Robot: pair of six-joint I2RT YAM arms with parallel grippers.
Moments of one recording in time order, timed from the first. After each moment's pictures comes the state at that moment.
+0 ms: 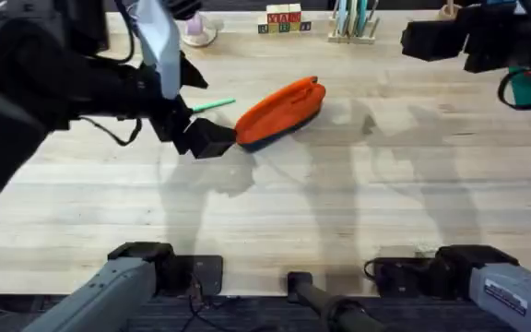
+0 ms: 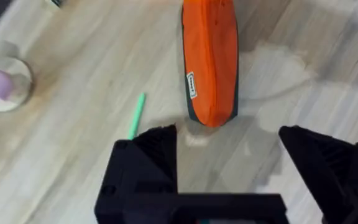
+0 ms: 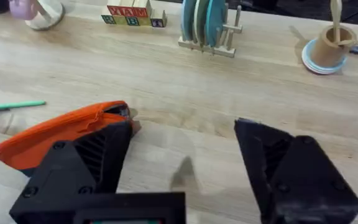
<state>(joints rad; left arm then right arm) -0.01 1.10 0.99 -0.93 0.56 0.87 0.01 1.04 1.03 -0.57 -0.21 -0.05</state>
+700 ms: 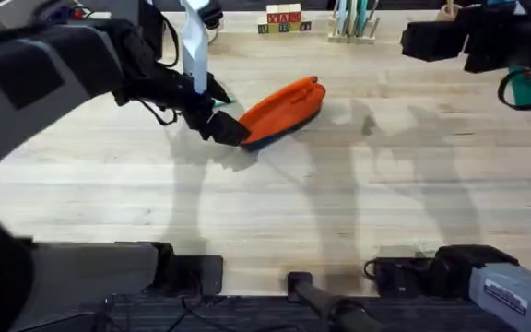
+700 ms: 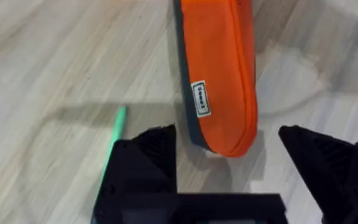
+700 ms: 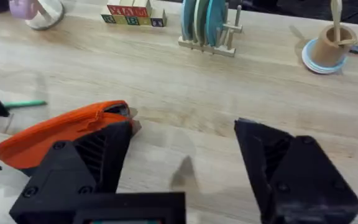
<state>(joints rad) -0.01 1.52 0.99 -0.75 0.69 0.87 0.01 1.04 1.03 -0.57 -0.21 -0.05</state>
